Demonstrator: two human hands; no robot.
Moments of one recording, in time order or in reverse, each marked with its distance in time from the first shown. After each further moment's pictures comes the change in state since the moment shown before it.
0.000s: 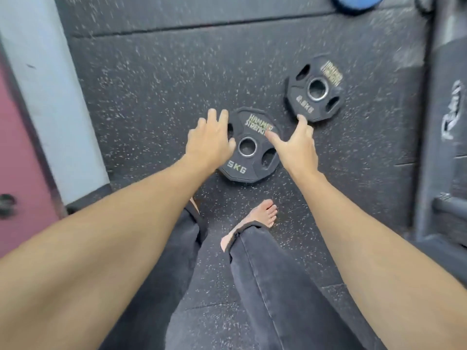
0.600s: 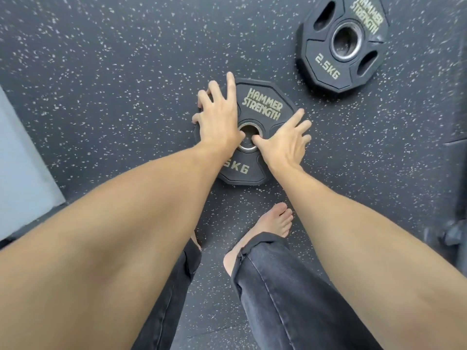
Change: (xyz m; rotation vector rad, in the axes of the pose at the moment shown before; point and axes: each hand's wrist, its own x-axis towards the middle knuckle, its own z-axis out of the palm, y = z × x) left_hand 0.109 0.015 0.128 0.151 0.084 -0.074; right_hand 0.082 0.039 0.138 -0.153 0.109 0.215
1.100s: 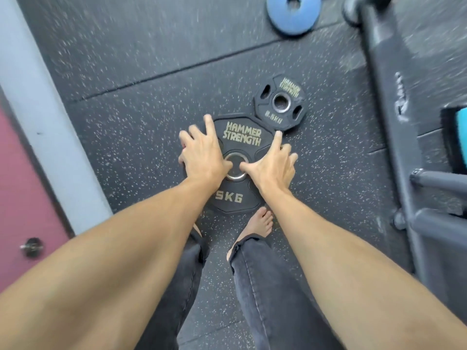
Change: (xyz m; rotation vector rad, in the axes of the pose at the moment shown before) left_hand -0.136 0.006 -0.211 -0.051 0.092 -0.045; right_hand -0.138 -0.009 -0.200 0.137 0.127 -0.072
